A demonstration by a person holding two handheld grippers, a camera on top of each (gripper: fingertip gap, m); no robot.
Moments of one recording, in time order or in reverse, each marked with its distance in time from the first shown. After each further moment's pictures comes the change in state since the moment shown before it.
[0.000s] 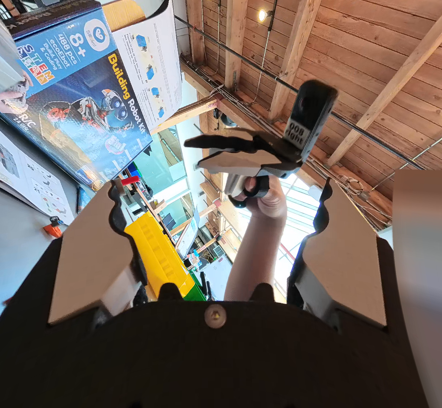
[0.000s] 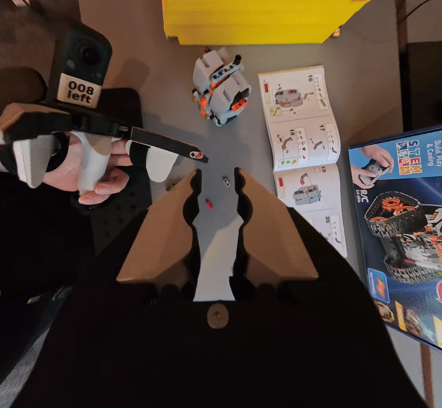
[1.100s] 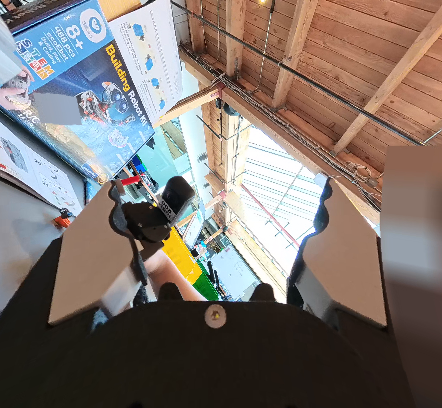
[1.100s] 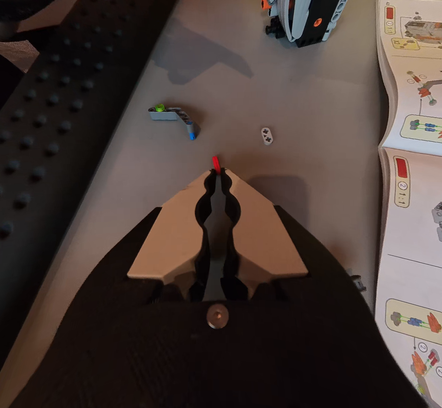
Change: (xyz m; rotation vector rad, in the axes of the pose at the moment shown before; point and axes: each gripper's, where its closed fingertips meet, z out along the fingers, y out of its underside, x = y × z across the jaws) left arm 0.000 0.009 -0.008 -0.046 -0.005 0.040; right arm -0.018 0.141 0.128 0.302 -0.349 -0.193
